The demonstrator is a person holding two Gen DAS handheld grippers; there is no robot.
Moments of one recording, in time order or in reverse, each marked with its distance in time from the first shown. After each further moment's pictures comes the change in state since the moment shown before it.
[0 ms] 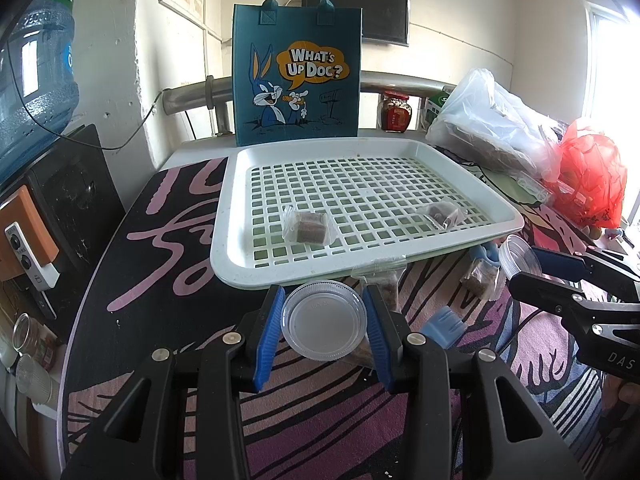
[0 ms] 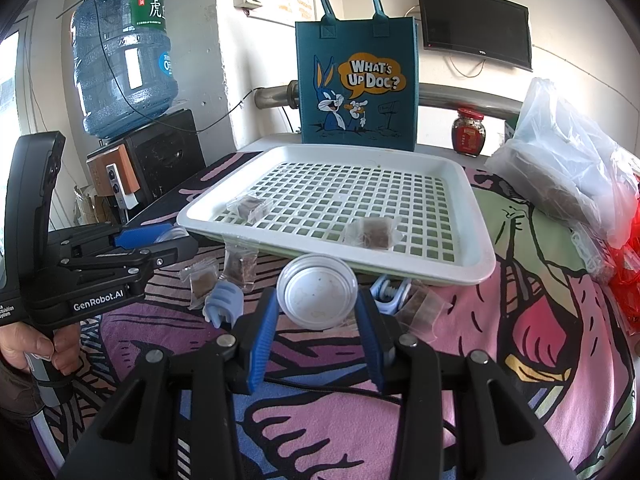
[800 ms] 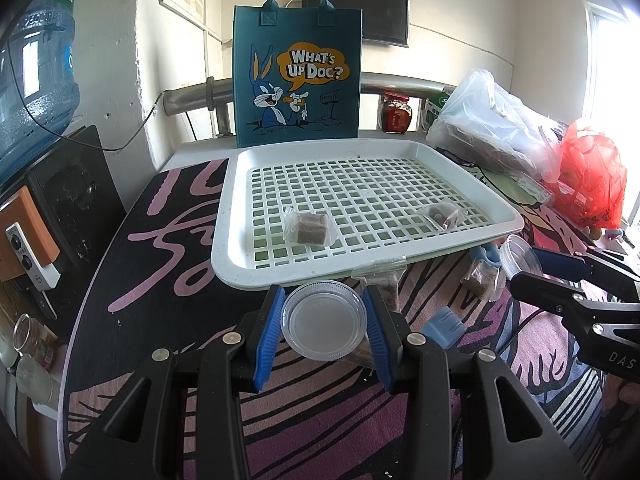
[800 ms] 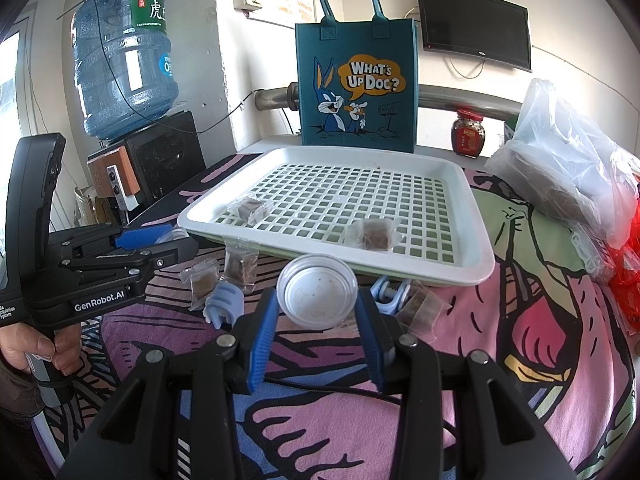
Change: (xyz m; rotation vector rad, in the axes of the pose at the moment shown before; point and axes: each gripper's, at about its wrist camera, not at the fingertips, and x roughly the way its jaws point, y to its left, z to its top) left arm 0.000 0.000 0.000 -0.001 -0.002 -0.001; right arm 0.000 0.001 -0.001 -0.003 -0.003 0.001
